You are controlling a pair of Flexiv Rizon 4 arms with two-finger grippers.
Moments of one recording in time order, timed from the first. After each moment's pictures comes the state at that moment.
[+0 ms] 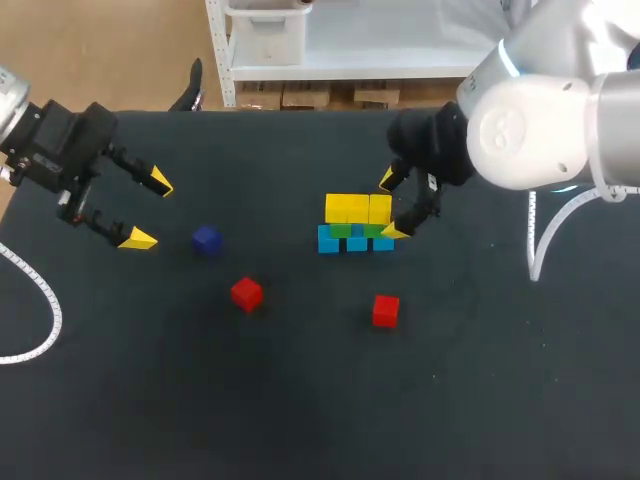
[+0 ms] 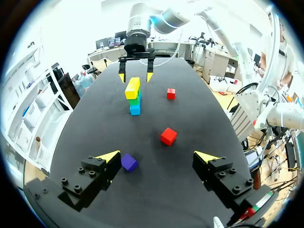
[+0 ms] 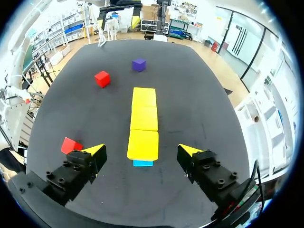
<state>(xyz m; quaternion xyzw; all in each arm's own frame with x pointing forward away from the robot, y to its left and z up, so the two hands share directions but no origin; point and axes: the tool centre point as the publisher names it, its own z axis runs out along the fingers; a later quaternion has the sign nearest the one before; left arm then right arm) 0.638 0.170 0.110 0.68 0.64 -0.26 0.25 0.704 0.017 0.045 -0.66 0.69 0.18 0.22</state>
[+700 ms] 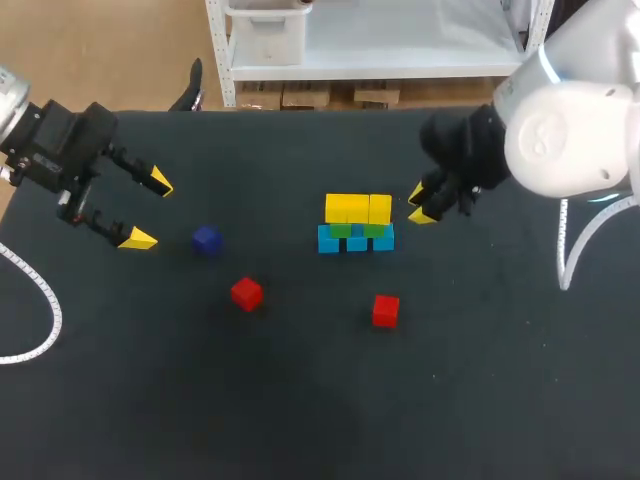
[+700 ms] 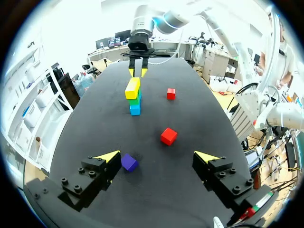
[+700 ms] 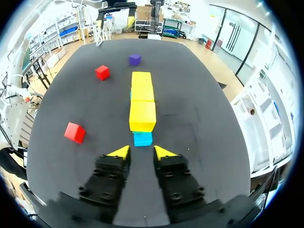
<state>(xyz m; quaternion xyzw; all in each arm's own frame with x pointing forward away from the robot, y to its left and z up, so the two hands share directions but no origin) 0.638 0.170 0.110 0.68 0.64 -0.26 0.25 0.699 -0.021 0.046 -0.65 0.71 0.17 0.23</state>
